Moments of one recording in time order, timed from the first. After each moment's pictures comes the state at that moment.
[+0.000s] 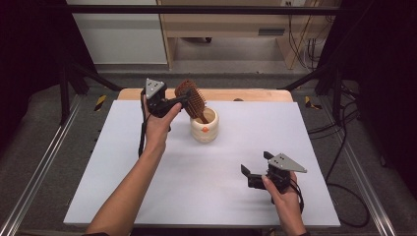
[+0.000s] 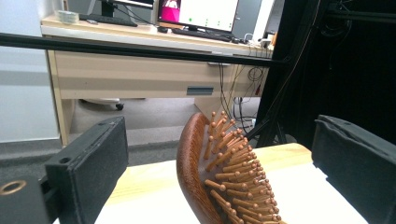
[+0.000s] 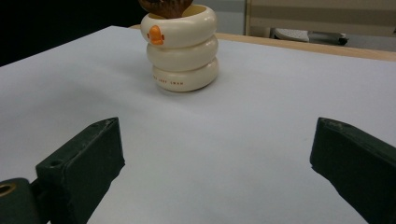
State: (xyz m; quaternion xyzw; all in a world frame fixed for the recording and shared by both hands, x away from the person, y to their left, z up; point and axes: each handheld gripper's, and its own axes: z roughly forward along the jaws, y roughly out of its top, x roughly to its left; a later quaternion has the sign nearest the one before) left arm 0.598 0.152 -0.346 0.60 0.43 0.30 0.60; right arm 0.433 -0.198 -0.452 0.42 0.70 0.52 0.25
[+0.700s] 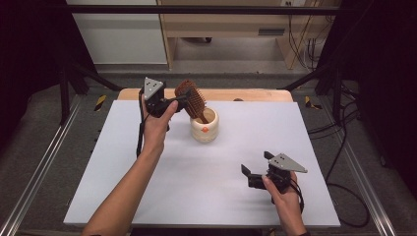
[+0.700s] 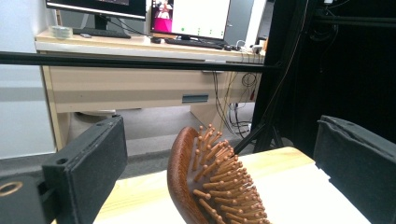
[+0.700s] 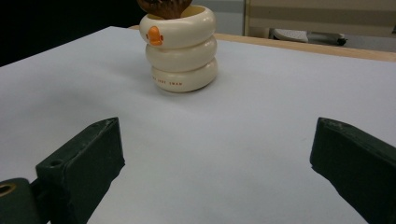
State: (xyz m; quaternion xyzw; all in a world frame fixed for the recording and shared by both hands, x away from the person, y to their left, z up) left arm 0.588 0.153 -0.337 0.61 0.41 0.31 0.60; right arm 0.432 -0.198 -0.452 0.42 0.70 0.52 0.25
